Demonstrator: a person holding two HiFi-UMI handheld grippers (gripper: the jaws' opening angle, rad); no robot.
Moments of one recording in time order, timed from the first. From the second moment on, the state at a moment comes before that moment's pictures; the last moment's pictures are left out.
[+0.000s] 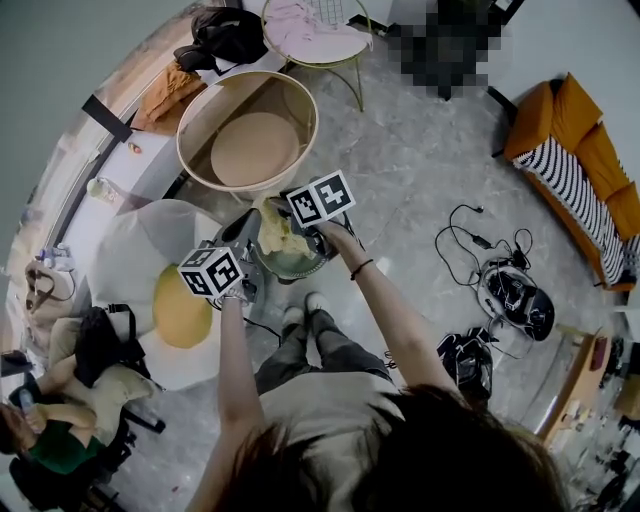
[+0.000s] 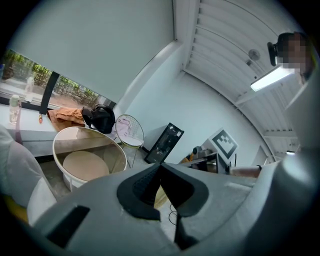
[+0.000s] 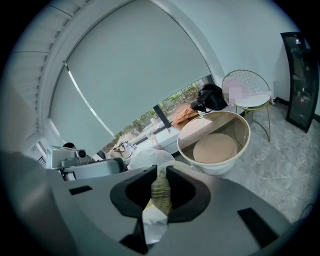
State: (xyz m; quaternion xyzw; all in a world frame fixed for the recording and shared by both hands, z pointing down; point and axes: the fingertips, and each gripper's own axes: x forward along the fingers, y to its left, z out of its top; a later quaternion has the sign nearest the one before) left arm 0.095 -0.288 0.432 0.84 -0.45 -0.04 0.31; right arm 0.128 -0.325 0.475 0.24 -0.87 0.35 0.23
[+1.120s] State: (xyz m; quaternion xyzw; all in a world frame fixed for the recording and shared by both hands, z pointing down) left arm 0.103 -0.283 0.503 0.82 -0.43 0.01 0.38; right arm 0.148 -0.322 0.594 0.28 -0.81 0.40 0.34
